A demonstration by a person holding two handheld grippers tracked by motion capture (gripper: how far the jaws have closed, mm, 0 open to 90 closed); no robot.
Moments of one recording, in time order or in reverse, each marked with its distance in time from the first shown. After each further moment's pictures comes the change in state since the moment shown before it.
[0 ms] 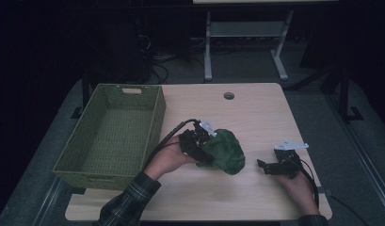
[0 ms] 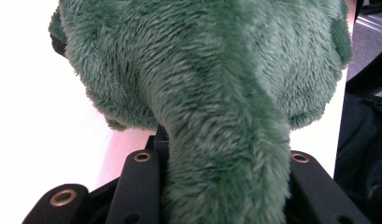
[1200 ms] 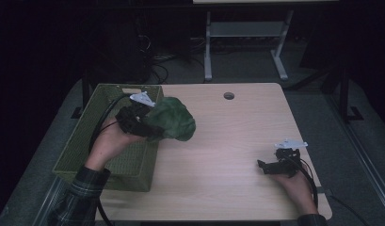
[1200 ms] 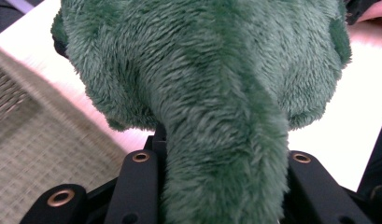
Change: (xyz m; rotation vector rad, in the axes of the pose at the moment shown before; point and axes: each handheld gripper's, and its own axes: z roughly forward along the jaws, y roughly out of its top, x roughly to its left) left arm 0.041 -0.068 -0.140 -0.121 0.251 -0.175; right arm -0.002 0.001 0.003 0.031 -0.044 0.037
